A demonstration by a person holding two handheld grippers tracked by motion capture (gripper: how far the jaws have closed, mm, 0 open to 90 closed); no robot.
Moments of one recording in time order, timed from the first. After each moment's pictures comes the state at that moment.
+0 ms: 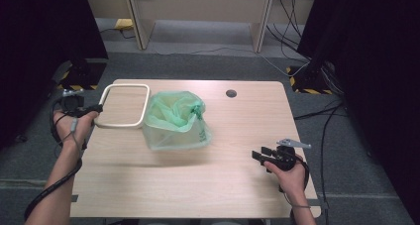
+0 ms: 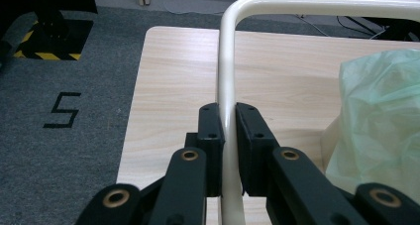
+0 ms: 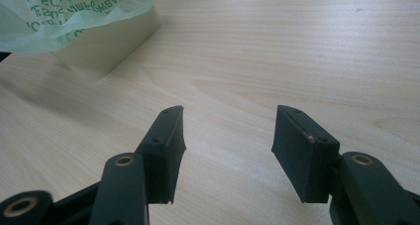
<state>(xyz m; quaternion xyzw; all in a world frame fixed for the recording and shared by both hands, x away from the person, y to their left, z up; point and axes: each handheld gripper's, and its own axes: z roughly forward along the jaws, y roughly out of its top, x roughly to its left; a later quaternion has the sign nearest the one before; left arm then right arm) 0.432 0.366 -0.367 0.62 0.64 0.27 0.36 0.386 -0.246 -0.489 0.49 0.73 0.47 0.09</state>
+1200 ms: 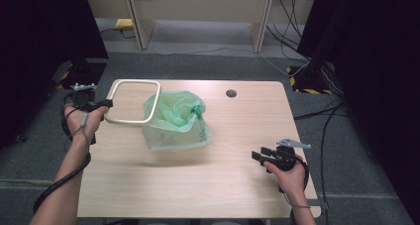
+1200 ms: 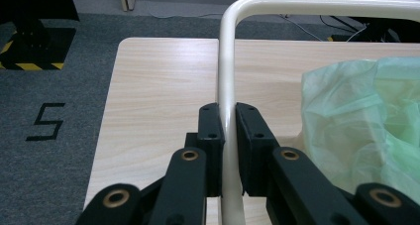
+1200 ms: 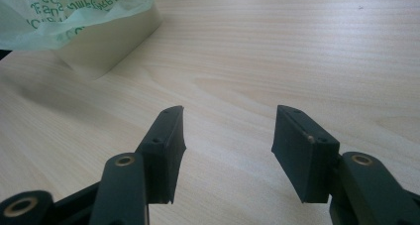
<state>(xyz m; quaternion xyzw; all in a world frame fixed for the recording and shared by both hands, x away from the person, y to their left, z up) 0.444 0.339 -0.357 0.64 0.63 0.27 0.37 0.386 -0.246 -0.490 0.49 0.73 0.47 0.09</state>
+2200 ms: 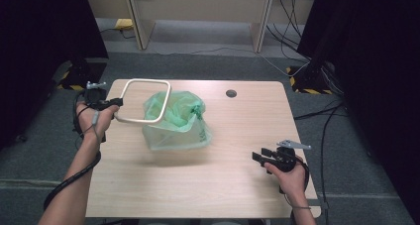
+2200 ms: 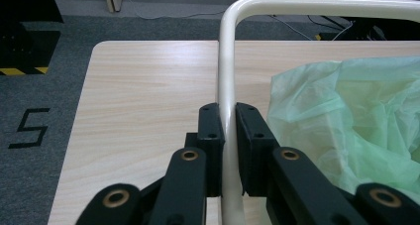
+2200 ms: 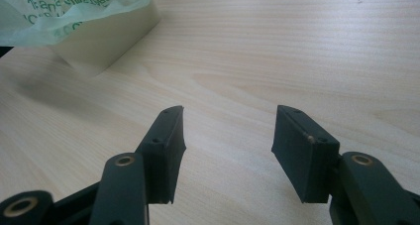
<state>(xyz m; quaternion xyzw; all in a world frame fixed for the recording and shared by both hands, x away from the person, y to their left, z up) 0.451 0.314 -0.356 0.65 0.61 0.26 0.37 0.384 -0.247 -0.492 0.49 0.73 0.47 0.09</state>
